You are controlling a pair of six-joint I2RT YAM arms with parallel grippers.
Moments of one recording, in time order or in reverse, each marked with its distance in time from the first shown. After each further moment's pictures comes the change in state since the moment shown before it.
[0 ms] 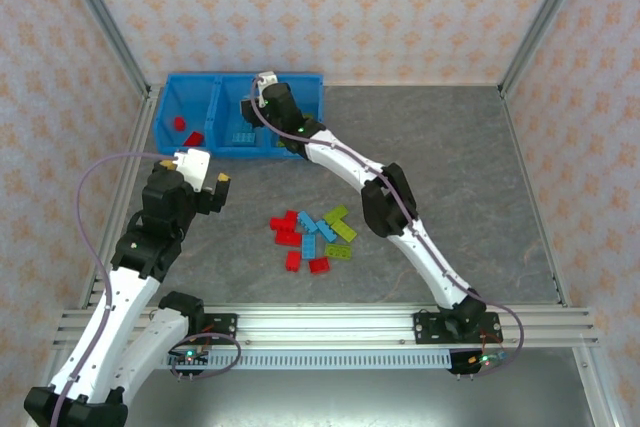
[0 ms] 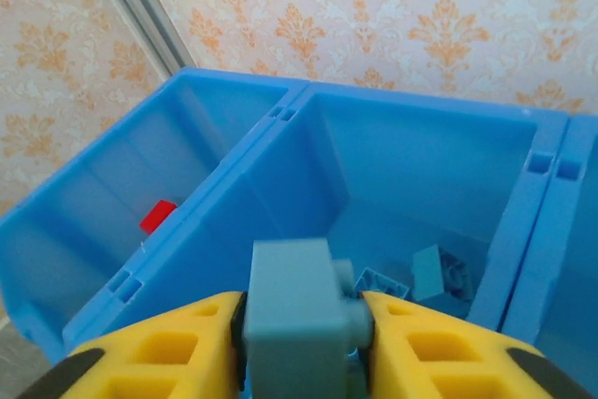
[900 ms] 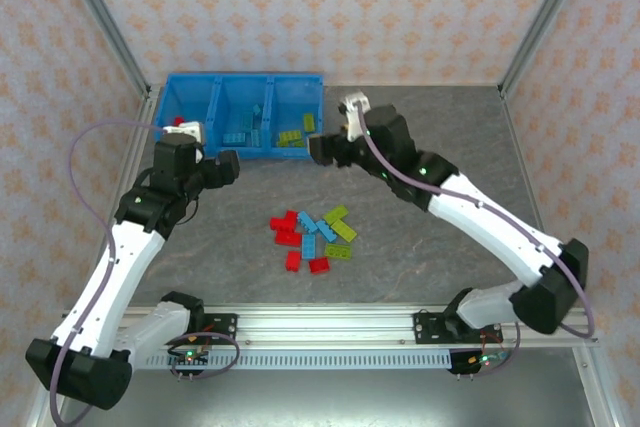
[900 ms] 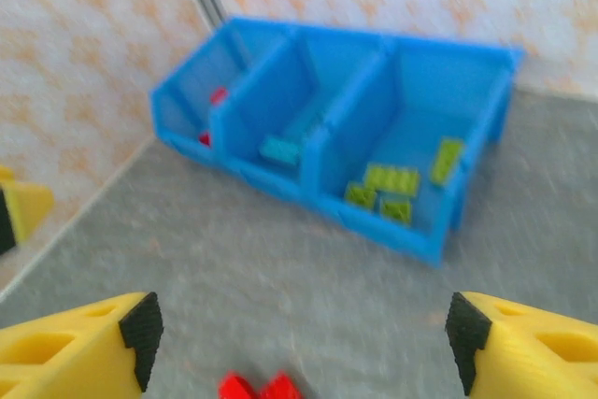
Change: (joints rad) left arm 0.000 0.304 0.277 -0.238 0.116 -0.603; right arm 0.000 -1.322 -1.235 -0.232 0.010 0.012
